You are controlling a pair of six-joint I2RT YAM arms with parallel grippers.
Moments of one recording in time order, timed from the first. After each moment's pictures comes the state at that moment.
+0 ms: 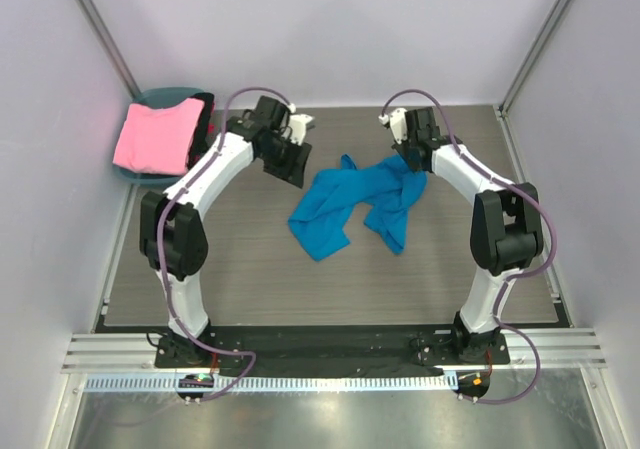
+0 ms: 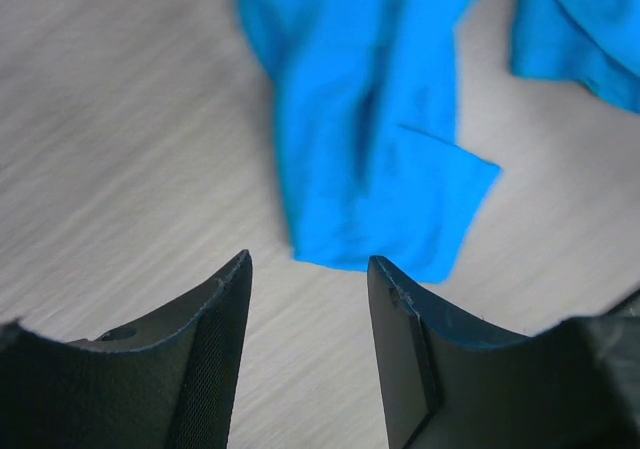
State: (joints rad) left arm -0.40 1.91 1.76 -0.88 0.27 0.06; right arm 0.23 1.86 1.41 -0.42 0.18 -0.47
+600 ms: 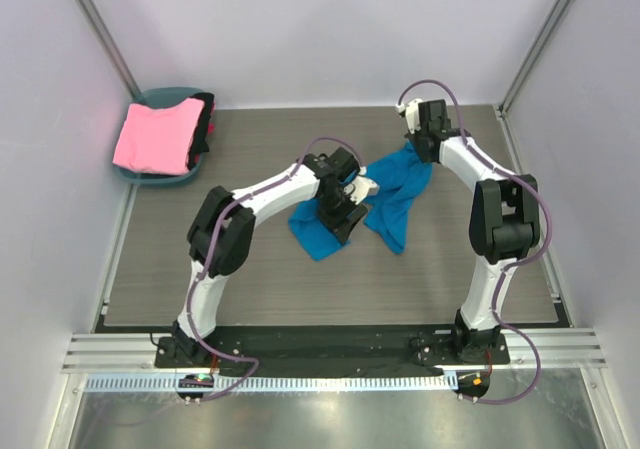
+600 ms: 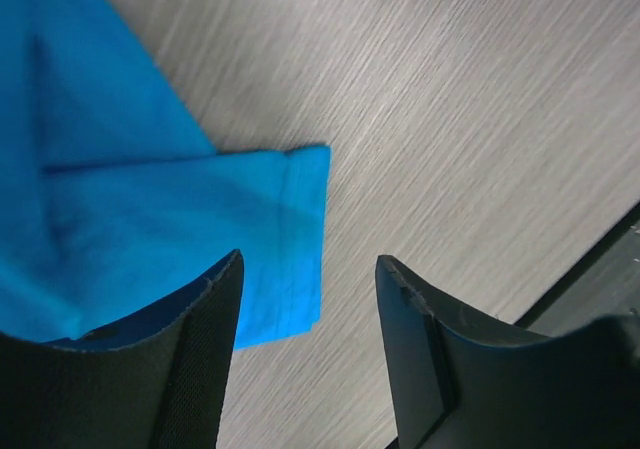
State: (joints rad) left arm -0.75 2.09 1.72 -0.90 0.34 0.14; right arm 0.16 1.94 1.51 -0.38 0.20 -0.42
